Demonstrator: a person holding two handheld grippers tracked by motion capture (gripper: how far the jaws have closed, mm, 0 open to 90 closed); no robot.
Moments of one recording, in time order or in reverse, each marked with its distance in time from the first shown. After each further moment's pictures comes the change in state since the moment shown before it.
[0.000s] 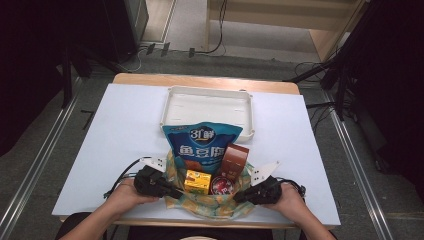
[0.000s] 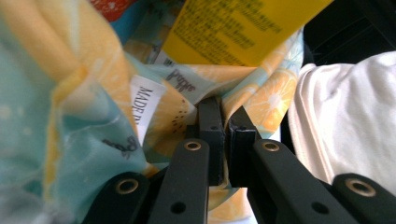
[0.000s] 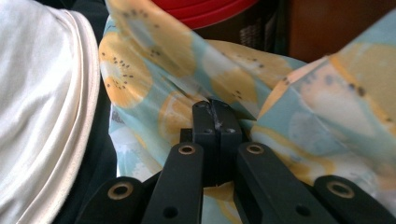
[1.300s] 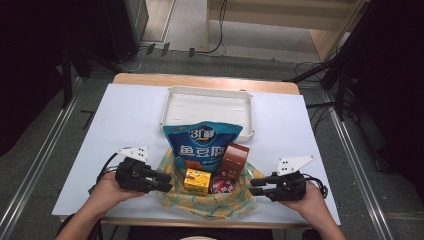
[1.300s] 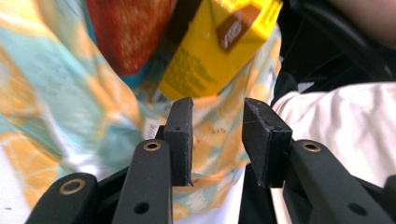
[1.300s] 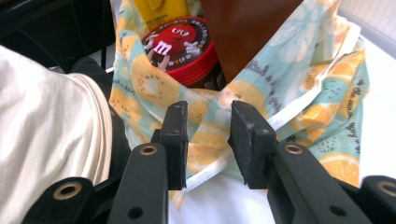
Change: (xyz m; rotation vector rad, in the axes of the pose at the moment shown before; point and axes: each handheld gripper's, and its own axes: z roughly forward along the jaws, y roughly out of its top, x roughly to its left) left arm -0.027 0.016 -0.061 -0.107 0.061 -0.007; right arm 0.016 0.005 -0.068 -0.163 -0.124 0.112
